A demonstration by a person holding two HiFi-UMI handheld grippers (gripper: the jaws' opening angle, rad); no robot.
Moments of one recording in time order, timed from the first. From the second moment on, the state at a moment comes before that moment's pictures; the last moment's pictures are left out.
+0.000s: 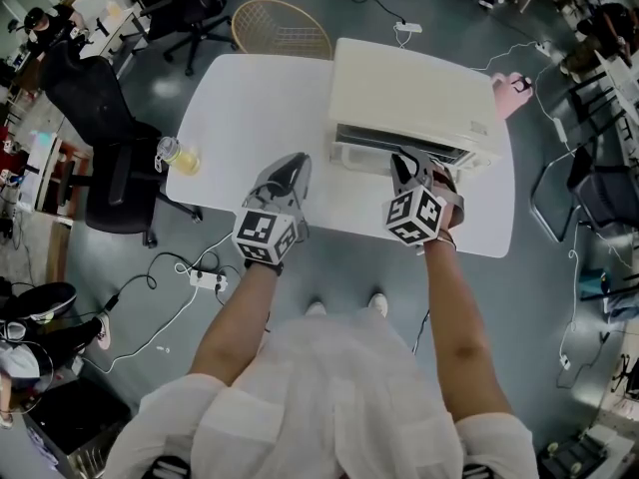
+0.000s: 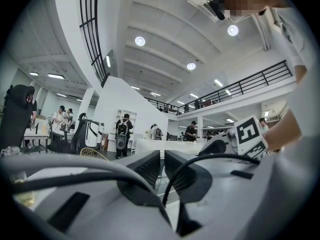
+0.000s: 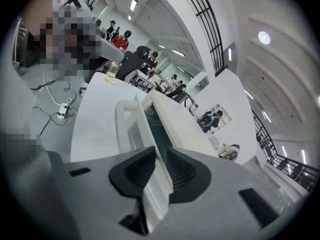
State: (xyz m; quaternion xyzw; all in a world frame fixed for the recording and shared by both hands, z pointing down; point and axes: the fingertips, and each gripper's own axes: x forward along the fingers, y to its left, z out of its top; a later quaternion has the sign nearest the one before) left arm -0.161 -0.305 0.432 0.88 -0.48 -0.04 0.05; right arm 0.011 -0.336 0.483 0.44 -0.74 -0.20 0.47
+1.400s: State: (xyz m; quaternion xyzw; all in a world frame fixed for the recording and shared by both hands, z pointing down) left arm -0.162 -0.318 0.428 0.87 -0.49 -0.03 0.05; right arm 0.021 -0.373 0.463 0.50 -0.71 -0.23 0.44
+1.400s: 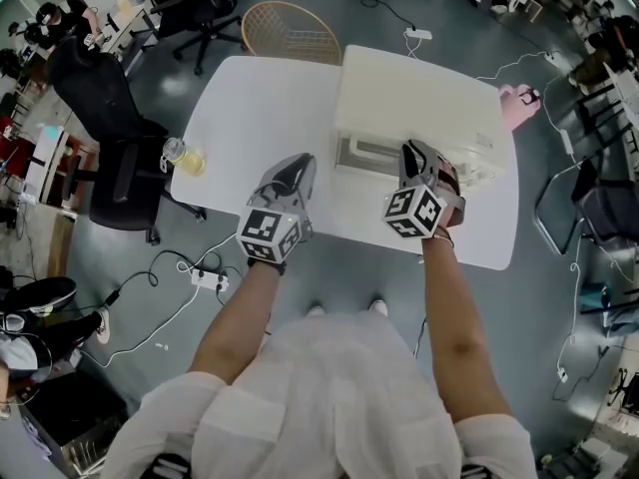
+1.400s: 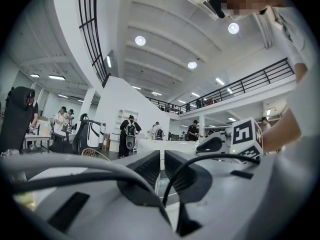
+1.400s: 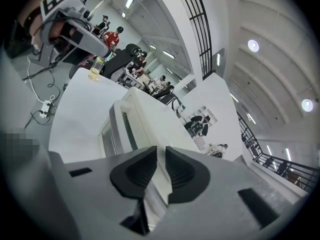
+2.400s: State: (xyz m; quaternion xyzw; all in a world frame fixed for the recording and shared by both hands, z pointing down) left arm -0.205 -0.275 0.375 0.85 -0.52 -0.03 -0.01; right arm 0.041 -0.296 0.389 0.58 -0.80 -0.06 0.15
